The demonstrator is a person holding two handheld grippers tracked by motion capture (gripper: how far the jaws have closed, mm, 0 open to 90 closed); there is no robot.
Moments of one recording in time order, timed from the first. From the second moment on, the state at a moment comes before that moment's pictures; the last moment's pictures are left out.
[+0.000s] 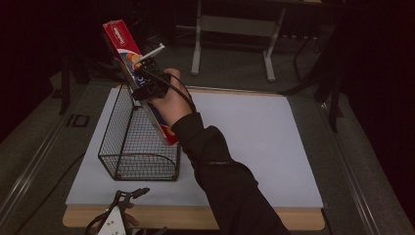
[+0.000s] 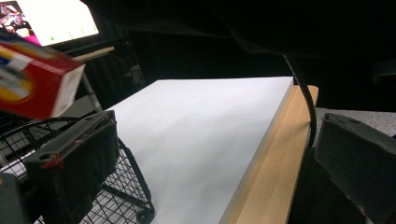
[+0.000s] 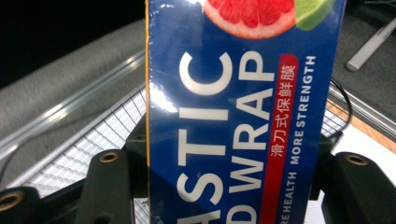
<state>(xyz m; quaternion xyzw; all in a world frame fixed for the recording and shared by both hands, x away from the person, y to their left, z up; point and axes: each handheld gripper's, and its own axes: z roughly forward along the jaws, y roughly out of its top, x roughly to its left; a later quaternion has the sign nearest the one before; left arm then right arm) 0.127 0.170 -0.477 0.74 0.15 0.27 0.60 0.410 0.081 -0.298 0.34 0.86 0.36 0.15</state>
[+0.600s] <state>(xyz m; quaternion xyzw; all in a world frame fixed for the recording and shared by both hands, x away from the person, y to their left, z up) 0.126 0.171 -0.477 0.74 0.15 0.27 0.60 0.412 0.110 -0.357 0.36 0.84 0.37 0.15</state>
